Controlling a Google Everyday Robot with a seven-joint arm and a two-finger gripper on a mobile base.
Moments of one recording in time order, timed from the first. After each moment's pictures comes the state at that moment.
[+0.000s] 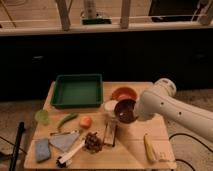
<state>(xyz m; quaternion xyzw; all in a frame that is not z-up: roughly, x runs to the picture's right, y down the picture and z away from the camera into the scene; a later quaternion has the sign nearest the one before) 0.178 0.145 0.713 -0.20 -0.13 -0.39 0.89</state>
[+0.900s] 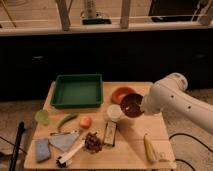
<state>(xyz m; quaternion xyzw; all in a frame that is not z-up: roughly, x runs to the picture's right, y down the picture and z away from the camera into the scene) 0.212 0.112 0.716 -0.19 -0.12 -0.40 0.89</state>
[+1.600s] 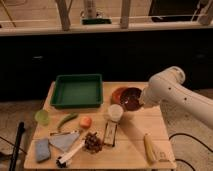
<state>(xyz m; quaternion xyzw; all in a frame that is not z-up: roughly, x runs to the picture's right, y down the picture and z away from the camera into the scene) 0.211 0.083 0.738 -0.17 -0.13 -0.41 0.89</state>
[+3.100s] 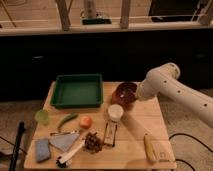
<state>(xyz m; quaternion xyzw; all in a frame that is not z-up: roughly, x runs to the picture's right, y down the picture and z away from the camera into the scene) 0.202 0.049 0.780 -0.13 -0.15 -0.43 0.88</state>
